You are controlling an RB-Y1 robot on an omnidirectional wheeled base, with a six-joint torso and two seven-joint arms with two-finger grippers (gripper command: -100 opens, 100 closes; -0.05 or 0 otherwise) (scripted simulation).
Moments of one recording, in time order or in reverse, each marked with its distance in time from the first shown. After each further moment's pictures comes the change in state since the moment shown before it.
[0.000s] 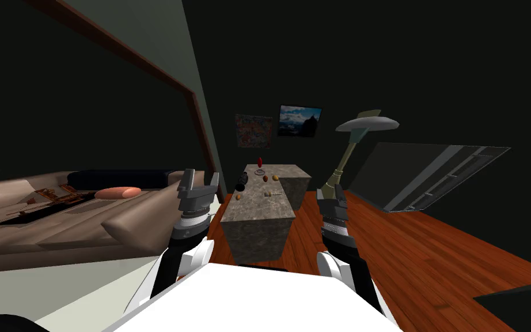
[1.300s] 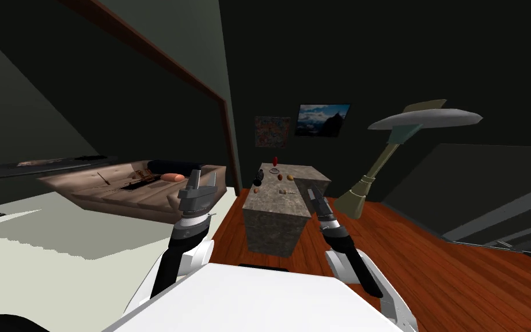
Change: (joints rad) left arm 0.000 0.000 0.000 0.000 0.000 0.000 0.000; right arm -0.106 -0.347 0.008 0.147 0.117 -0.008 0.067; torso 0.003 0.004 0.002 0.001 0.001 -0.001
